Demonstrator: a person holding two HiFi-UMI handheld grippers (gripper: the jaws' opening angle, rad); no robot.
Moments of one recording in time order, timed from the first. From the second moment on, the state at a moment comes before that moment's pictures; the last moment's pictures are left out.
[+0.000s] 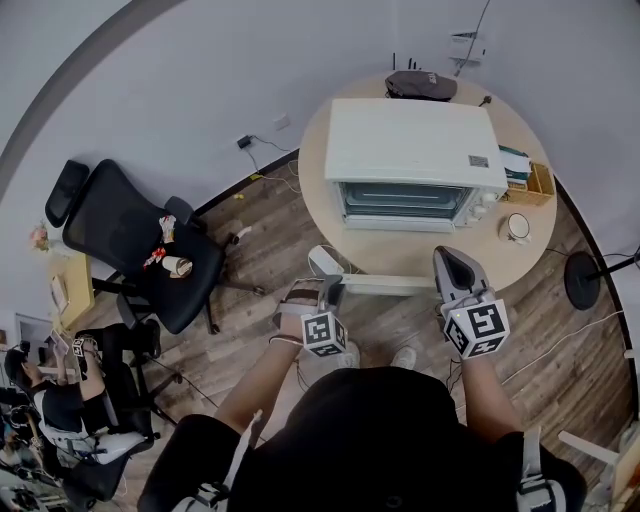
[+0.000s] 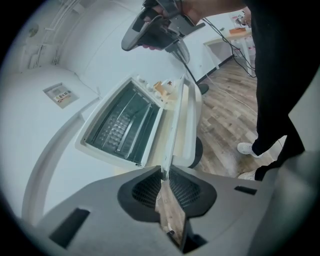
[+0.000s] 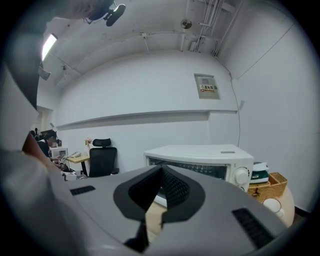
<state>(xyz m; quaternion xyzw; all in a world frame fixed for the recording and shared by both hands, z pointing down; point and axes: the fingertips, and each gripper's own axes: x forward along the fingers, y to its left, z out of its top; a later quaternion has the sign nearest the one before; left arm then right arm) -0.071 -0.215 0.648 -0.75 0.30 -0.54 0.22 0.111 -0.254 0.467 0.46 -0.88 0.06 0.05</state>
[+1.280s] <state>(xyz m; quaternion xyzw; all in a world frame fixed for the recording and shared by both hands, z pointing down) -0.076 -0.280 0.566 -0.73 0.40 -0.49 0.27 0.113 -0.257 0.473 0.47 -0.88 0.06 0.06</state>
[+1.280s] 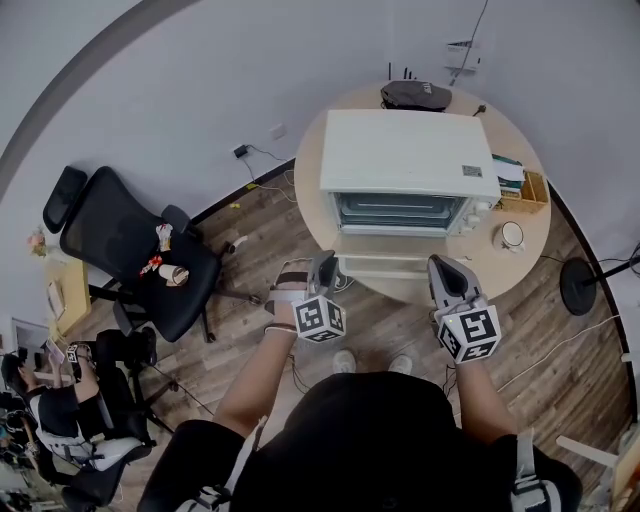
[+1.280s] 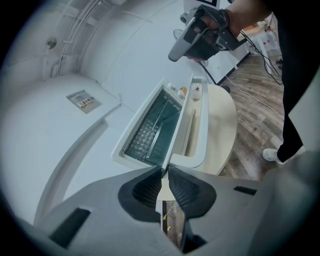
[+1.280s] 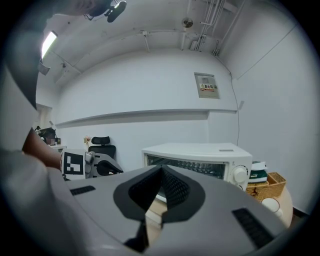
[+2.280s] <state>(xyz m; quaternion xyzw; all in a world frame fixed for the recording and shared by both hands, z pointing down) -0.076 -0.359 0.533 -0.73 0.39 -0.49 0.28 0.116 -0.253 0.476 0.46 -0.88 0.05 0.07</state>
